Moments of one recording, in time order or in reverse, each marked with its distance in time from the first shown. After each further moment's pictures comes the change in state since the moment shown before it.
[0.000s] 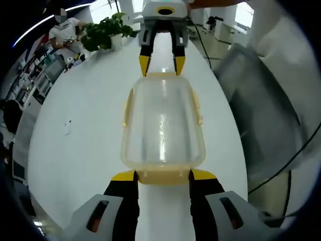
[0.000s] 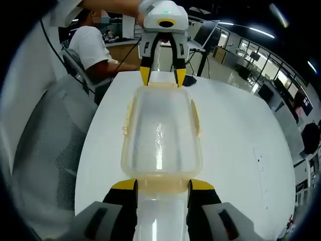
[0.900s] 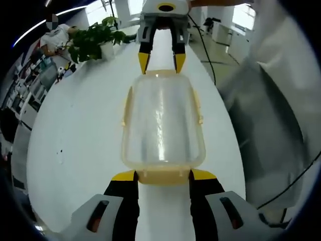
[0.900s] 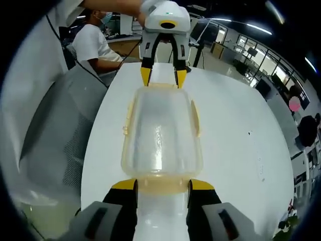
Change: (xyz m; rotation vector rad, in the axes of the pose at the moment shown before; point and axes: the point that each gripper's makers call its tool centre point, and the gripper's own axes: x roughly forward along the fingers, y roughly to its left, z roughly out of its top) left arm 0.056 -0.005 0.100 0.009 -0.018 -0.031; right arm -0.065 0.007 -0.092 0.011 0.038 -0.008
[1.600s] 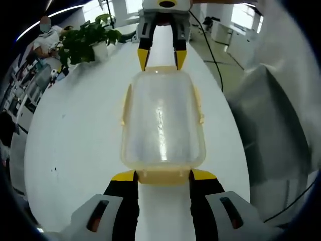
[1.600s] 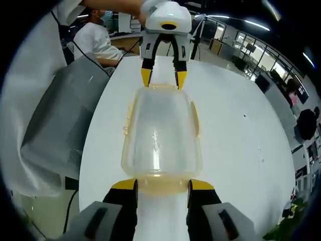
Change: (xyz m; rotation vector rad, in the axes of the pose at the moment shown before) left arm 0.049 0.009 0.044 0.005 0.014 -0.019; right arm -0.021 -0.003 -0.063 0.016 0.021 -0.003
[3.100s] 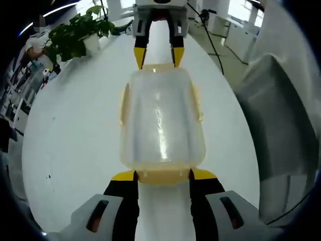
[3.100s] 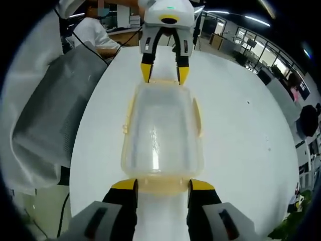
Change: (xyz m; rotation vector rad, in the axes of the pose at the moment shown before) left arm 0.036 0.003 -0.004 0.034 0.058 -0.017; right arm 0.027 -0.002 -0.031 0.002 0.044 0.007
